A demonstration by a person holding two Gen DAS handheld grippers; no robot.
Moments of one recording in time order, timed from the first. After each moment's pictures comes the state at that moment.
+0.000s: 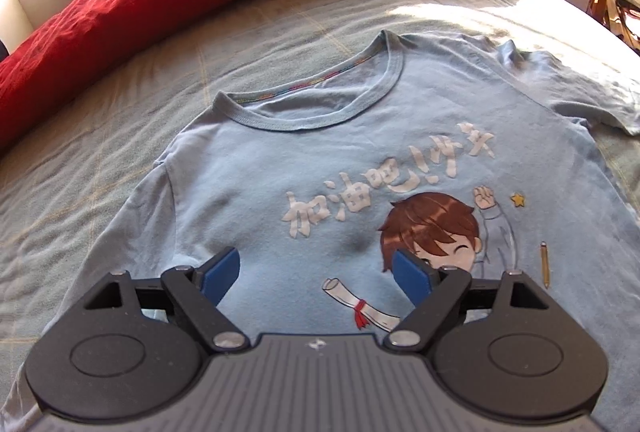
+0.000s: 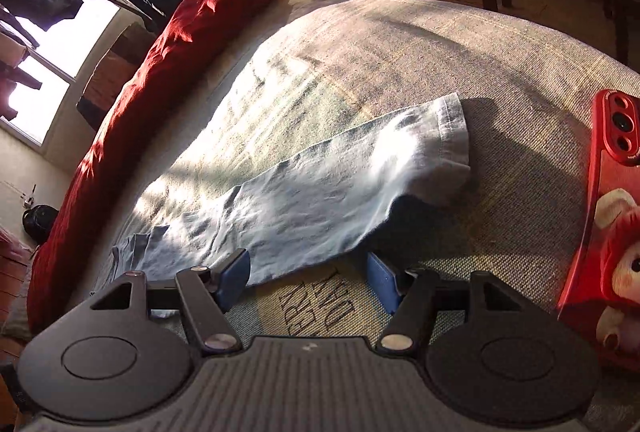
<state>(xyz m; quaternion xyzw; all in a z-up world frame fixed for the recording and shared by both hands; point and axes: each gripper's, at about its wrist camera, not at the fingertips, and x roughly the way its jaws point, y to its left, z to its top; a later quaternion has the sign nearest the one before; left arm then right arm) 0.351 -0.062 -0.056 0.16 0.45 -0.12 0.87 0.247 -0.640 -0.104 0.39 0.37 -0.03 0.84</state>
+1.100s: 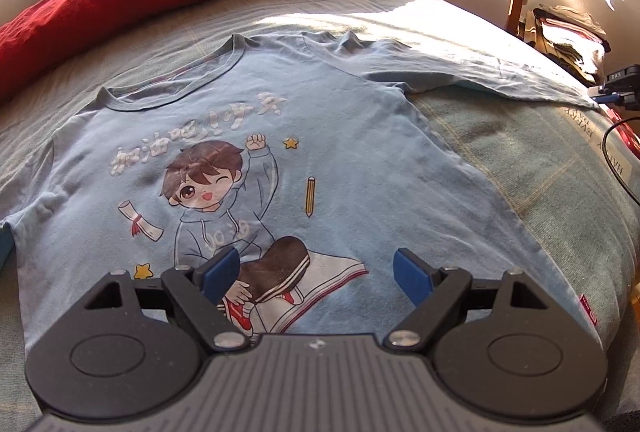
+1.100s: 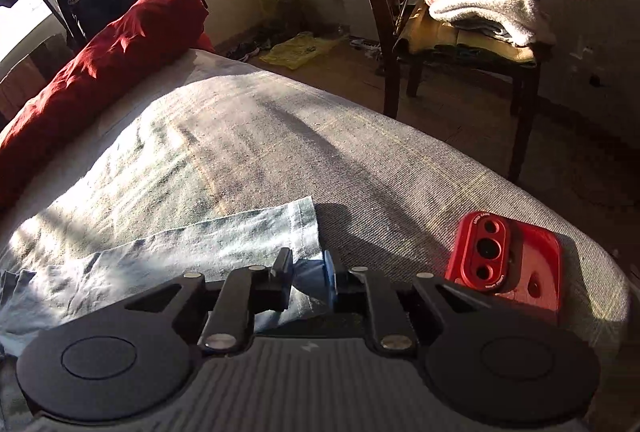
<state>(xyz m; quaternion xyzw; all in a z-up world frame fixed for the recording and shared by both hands) 0.256 -0.129 -0.068 0.11 0.43 -0.21 0.87 0.251 -0.668 -0.088 0.22 0.34 -0.21 0.89</state>
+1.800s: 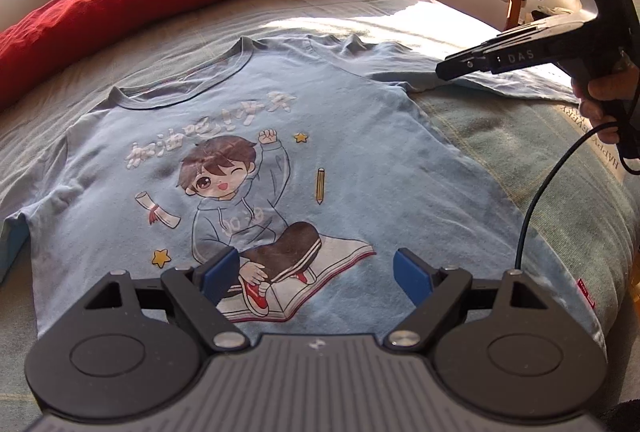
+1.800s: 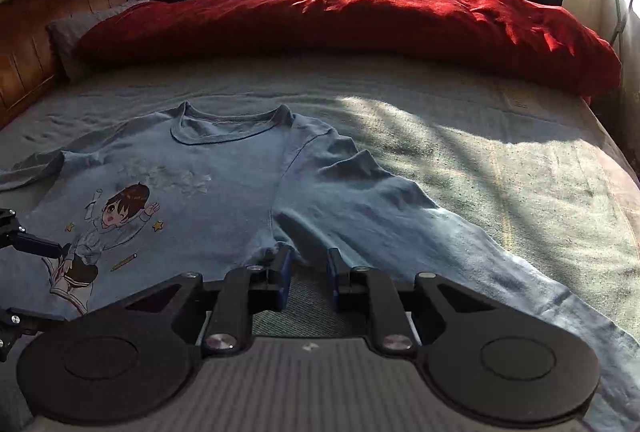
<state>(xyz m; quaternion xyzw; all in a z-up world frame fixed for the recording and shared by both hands) 0.246 -0.114 -0.064 0.10 0.42 -0.21 0.88 0.332 -0.362 -0.055 -0.06 0.36 0.22 0.90</state>
